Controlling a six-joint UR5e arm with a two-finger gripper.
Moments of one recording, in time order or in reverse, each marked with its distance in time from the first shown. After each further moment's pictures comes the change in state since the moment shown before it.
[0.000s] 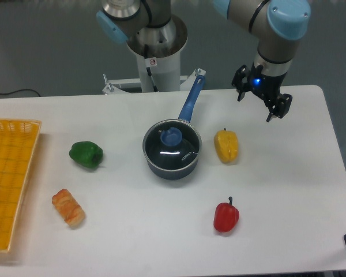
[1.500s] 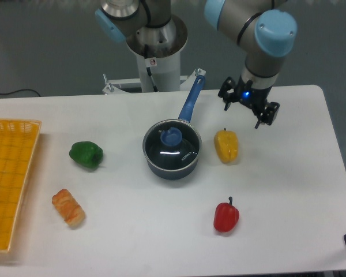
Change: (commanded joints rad) arm -0.139 -0.064 -0.035 0.020 0.000 -0.446
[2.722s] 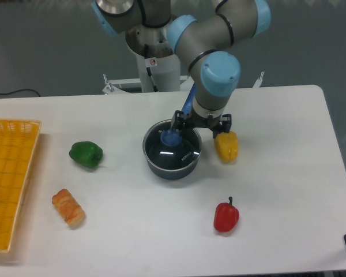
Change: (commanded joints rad) arm -0.180 -0.005 -0.064 -0.002 0.003 -0.600
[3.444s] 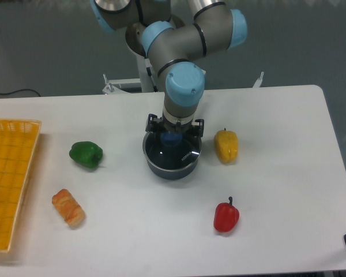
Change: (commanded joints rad) arm -0.071 0.002 -0.048 0.003 -0.002 -0.012
